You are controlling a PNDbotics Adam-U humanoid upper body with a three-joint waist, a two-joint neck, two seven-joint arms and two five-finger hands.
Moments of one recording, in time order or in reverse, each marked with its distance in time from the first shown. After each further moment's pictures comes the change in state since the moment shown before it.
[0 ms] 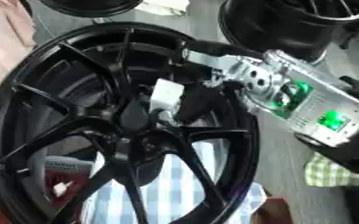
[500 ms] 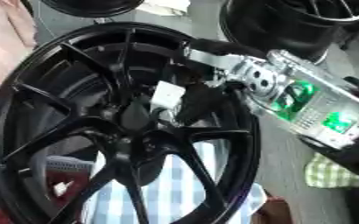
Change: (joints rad) left arm 0.001 0.000 0.000 0.000 -0.004 -0.003 -0.007; right arm 0.000 0.000 0.000 -0.007 -0.004 0.015 -0.010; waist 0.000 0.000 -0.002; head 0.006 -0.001
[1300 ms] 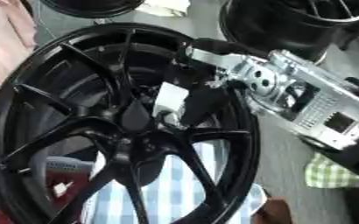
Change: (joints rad) left arm 0.001 -0.003 0.000 0.000 0.000 -0.002 -0.003; right arm 0.000 0.000 -0.001 -0.001 -0.029 0.027 -0.023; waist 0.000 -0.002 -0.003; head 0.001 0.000
